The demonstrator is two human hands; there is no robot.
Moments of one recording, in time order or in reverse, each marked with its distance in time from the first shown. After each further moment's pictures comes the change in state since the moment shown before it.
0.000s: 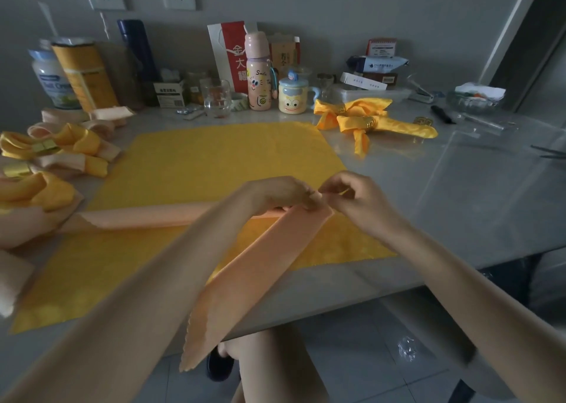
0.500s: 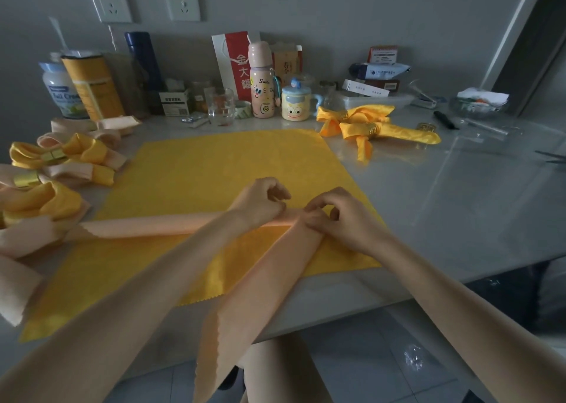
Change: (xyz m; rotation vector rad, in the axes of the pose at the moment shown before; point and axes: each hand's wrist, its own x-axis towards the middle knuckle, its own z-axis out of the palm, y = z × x) left_hand -0.014 -0.039 -0.008 0.112 0.524 0.153; right_hand 0.009 0.018 0.023 -0.164 -0.118 -0.090
